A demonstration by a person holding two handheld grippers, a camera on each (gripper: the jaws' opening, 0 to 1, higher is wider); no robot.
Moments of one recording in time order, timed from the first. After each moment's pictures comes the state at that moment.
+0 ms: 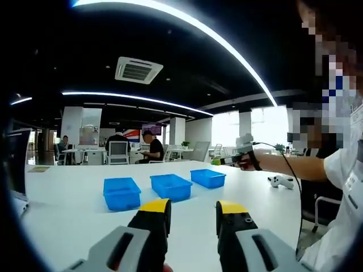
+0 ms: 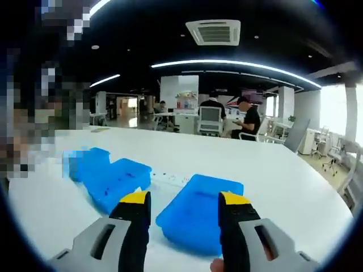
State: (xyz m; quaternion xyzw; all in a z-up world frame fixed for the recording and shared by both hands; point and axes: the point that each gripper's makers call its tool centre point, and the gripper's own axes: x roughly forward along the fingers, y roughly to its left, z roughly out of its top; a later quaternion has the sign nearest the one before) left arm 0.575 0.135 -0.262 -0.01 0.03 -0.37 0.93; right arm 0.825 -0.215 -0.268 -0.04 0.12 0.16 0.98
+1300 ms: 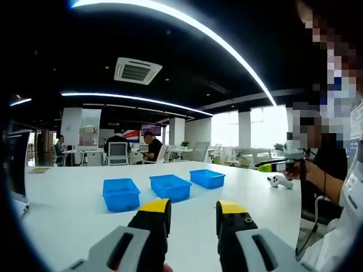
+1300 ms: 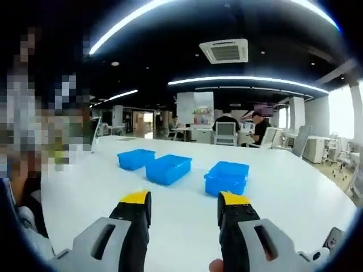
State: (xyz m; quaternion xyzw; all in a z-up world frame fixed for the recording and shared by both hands) left arm 0.574 0.134 -0.261 -0.01 0.02 -0.38 0.93; right arm 0.627 -0.189 -0.270 -0.06 0.07 0.22 0.97
